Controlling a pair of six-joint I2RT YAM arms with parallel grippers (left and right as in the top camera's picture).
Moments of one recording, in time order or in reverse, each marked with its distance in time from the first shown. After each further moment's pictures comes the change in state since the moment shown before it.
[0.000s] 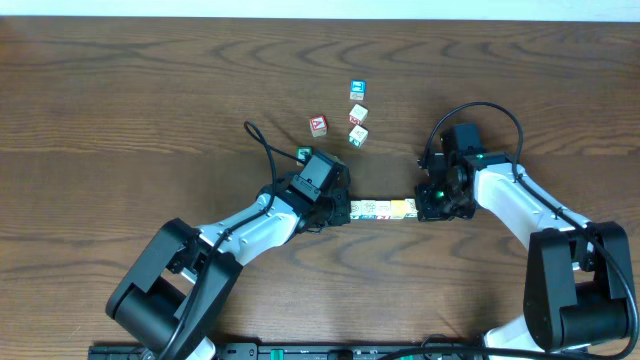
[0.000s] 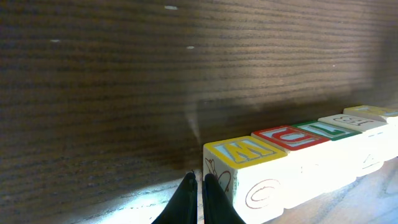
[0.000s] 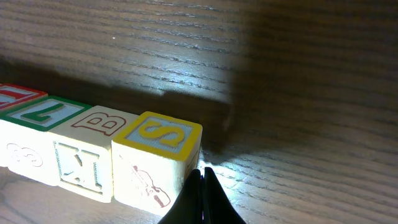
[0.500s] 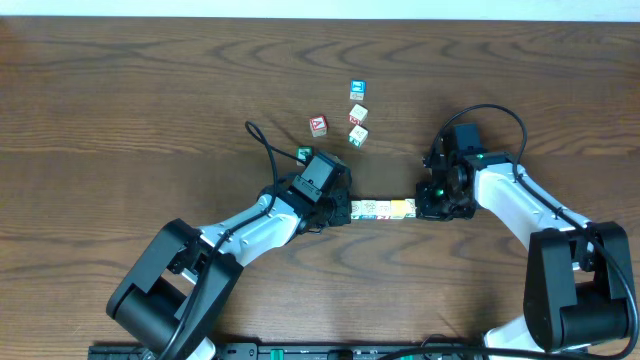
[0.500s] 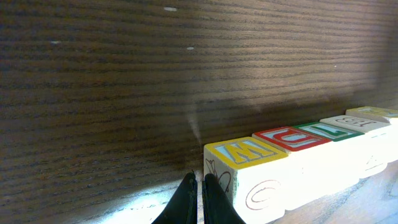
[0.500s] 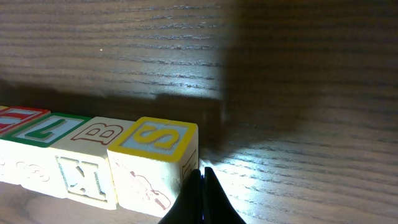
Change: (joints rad) left arm -0.005 0.000 0.000 0.001 -0.013 0.000; right arm -0.001 0.000 0.000 -0.001 -0.006 0.138
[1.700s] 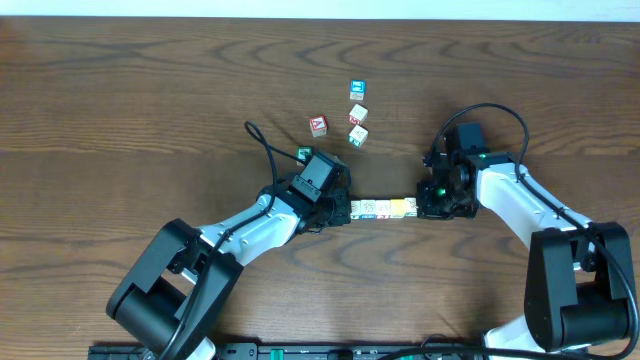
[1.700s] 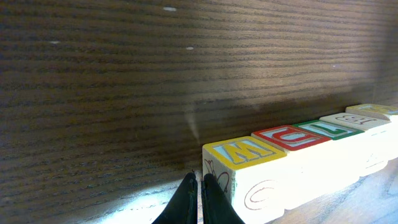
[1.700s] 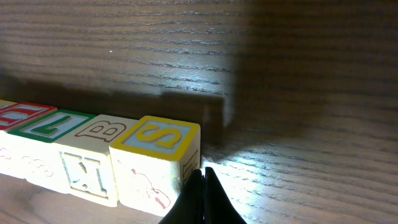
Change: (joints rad) left arm 0.002 0.000 -0.002 0.007 0.013 0.000; right arm -0.010 0.000 0.000 0.009 -0.034 -0.033
